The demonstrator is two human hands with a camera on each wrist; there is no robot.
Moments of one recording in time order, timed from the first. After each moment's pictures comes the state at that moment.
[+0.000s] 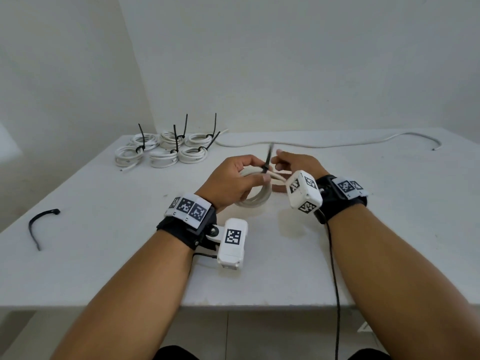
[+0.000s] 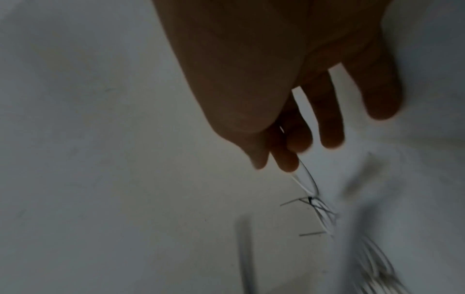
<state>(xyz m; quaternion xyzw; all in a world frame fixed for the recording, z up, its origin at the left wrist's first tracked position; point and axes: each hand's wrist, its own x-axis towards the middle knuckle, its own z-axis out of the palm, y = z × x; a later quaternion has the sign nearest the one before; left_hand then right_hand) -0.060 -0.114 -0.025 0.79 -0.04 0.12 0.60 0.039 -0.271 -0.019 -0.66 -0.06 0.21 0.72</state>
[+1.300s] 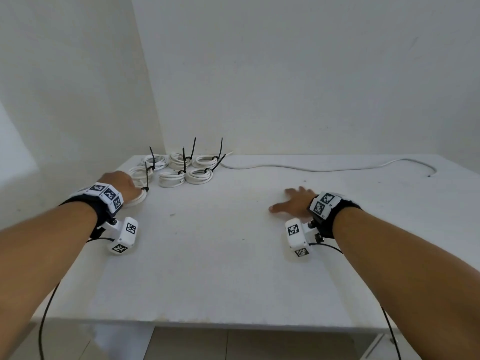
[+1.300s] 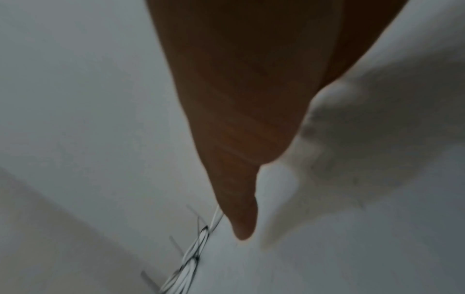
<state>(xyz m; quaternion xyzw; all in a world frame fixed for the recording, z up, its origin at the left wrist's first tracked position) -0.089 0.133 -0.011 0.93 0.35 0.10 0.05 0.068 -0.278 -0.034 -0.97 -0.15 0.17 0.10</state>
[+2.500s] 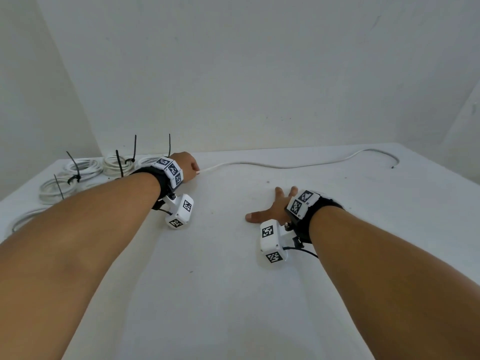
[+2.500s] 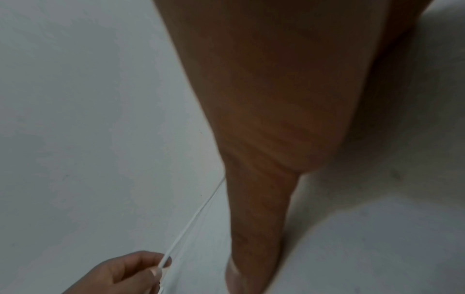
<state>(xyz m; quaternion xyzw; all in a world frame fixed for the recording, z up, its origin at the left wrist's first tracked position) 0.141 -0.024 -0.019 0.99 0.12 0.04 0.12 0.124 -0.307 -0.048 -0.97 -0.07 0.21 0.08</state>
